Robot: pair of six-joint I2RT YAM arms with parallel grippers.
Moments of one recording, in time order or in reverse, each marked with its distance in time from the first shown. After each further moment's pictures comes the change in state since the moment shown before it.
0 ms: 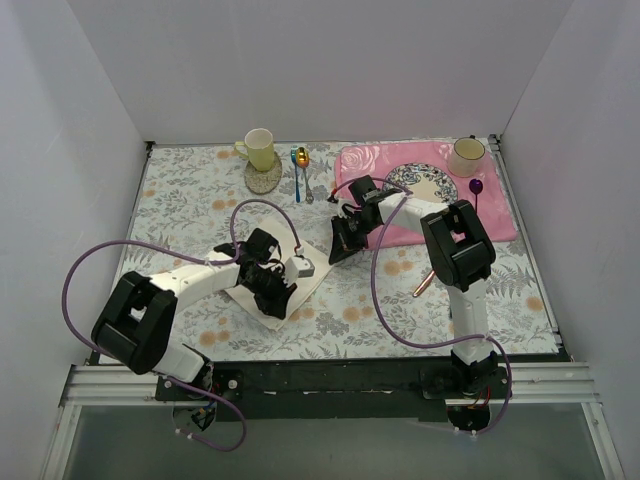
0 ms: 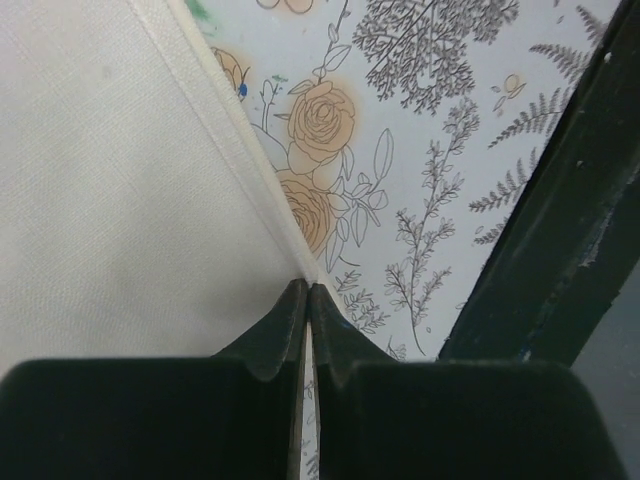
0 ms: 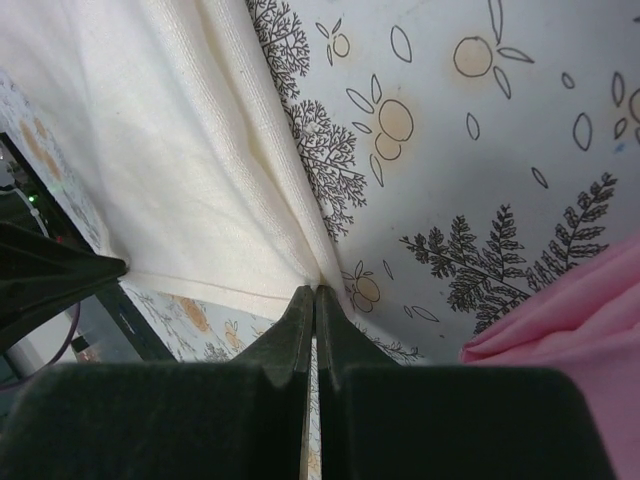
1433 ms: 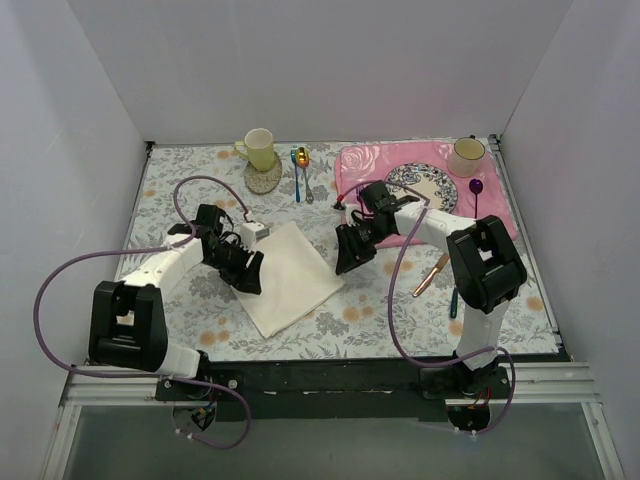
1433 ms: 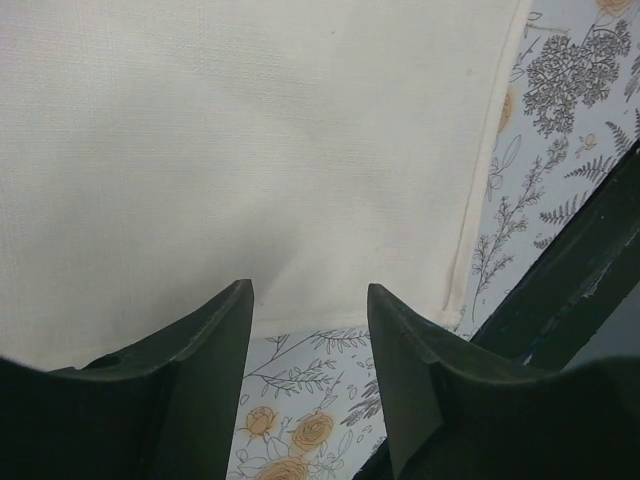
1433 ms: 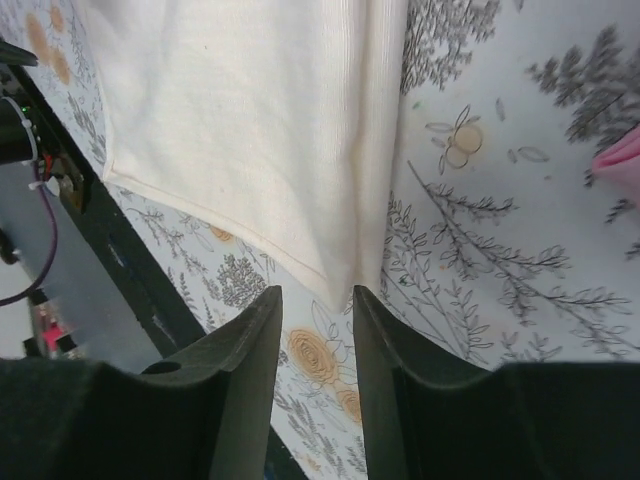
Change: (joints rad) left arm 0.402 -0.040 0.137 -0.188 0.054 0.031; right arm 0.014 -0.249 -0.217 -0.027 -0.037 -0.094
